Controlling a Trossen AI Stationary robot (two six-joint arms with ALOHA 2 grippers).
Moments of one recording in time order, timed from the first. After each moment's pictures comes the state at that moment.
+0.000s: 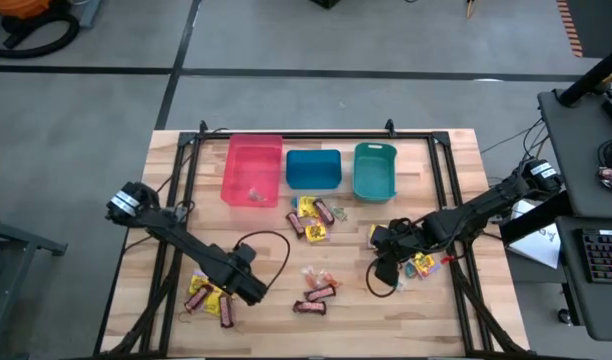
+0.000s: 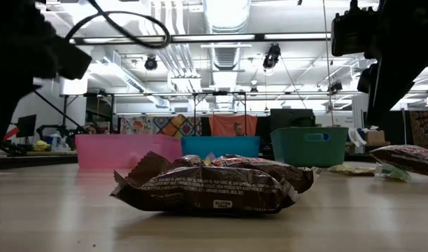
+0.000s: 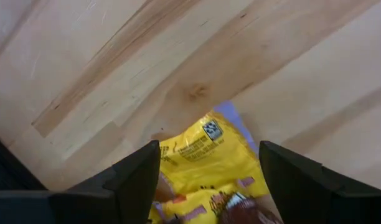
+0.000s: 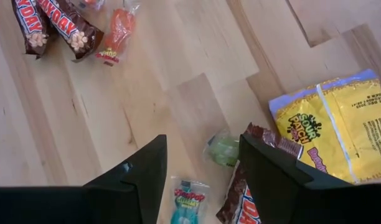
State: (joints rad) left arm -0.58 1.74 1.13 -1.10 -0.04 -1.48; right arm 0.40 1.31 0.78 -0.56 0.08 0.82
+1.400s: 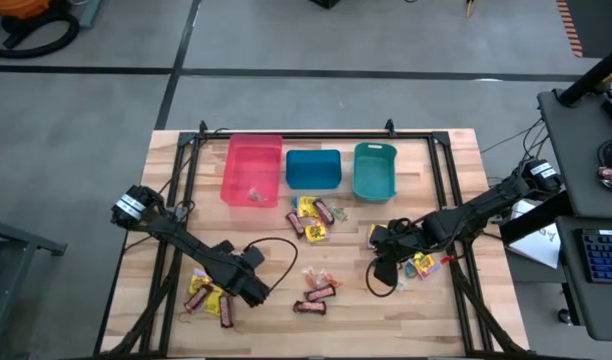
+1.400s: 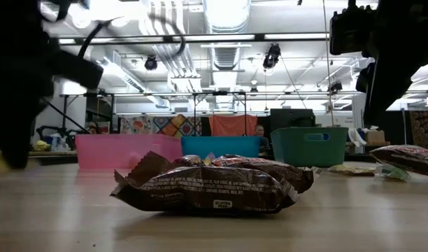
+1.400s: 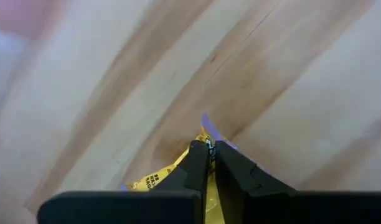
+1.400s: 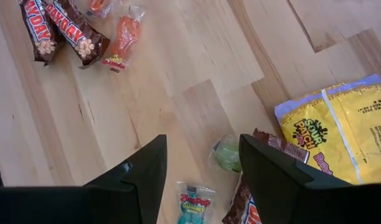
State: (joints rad) left arm -0.57 1.77 1.08 -0.97 -0.17 -1.25; right arm 0.40 1.31 0.78 -0.54 0.08 0.83
